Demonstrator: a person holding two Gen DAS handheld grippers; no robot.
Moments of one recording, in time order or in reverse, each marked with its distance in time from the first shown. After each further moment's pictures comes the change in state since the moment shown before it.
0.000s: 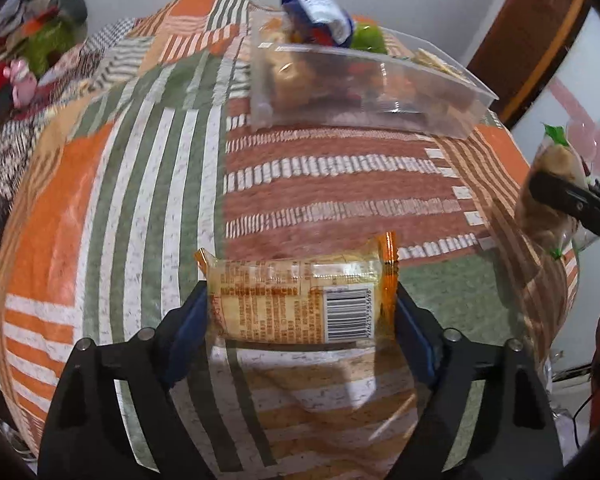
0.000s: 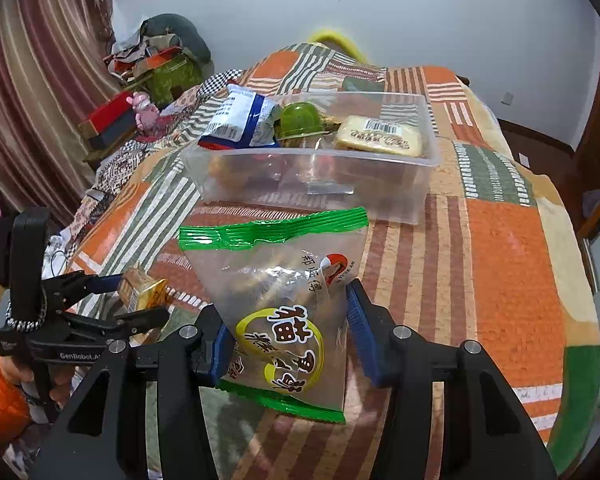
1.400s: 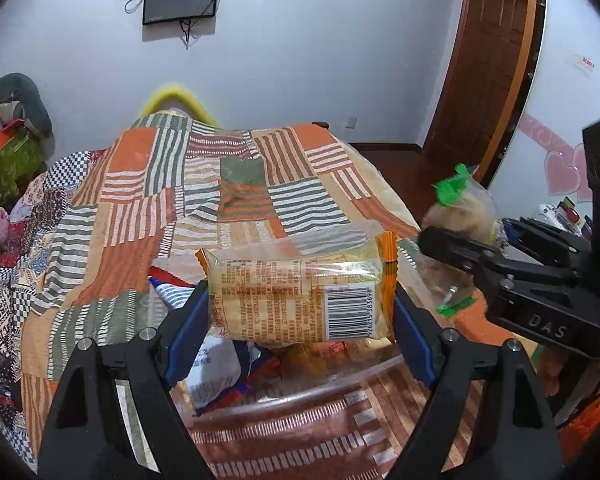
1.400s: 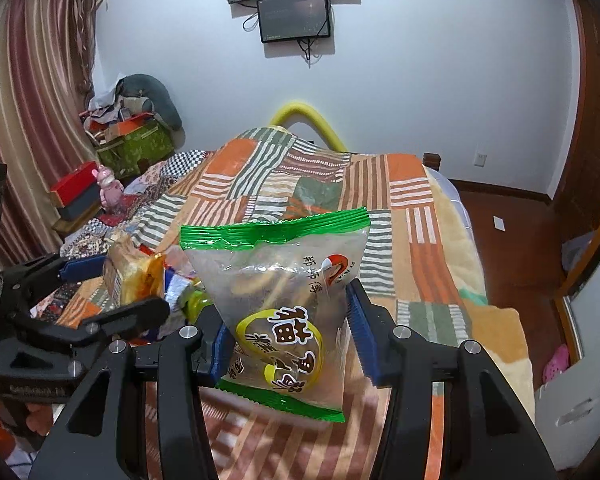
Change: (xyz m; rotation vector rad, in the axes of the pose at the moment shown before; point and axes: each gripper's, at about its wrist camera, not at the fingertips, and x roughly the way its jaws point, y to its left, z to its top) left arm -0.009 -0.083 0.199 0.162 -0.288 -0.033; right arm 0.008 -0.060 0.123 -0.012 -0.227 -0.090
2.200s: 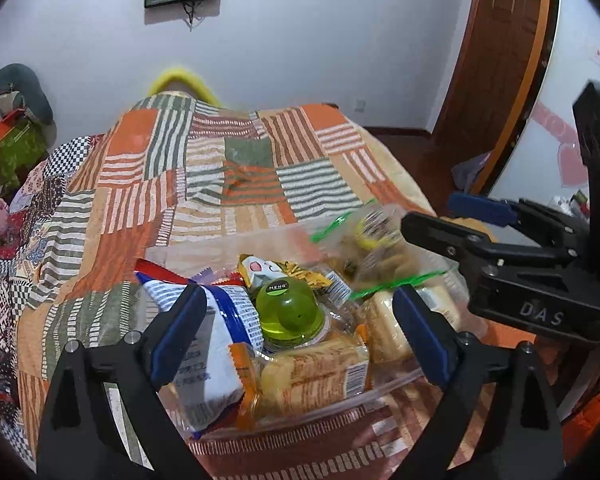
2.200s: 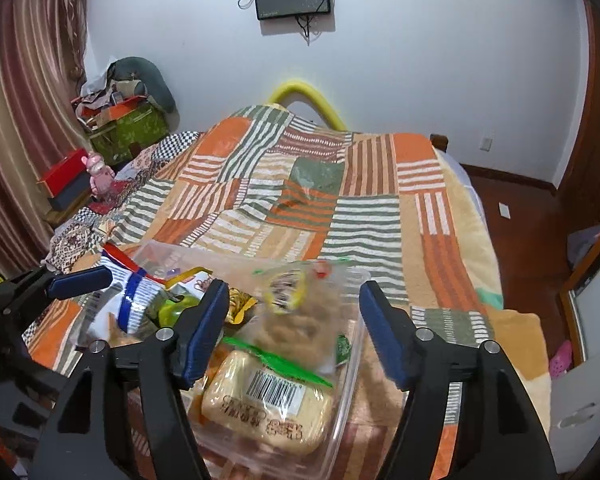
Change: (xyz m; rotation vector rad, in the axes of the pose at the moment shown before) left arm 0.023 0.007 -0.001 -0.021 0.043 0.022; right arm 0.034 -0.007 0.008 0.004 0.066 0.004
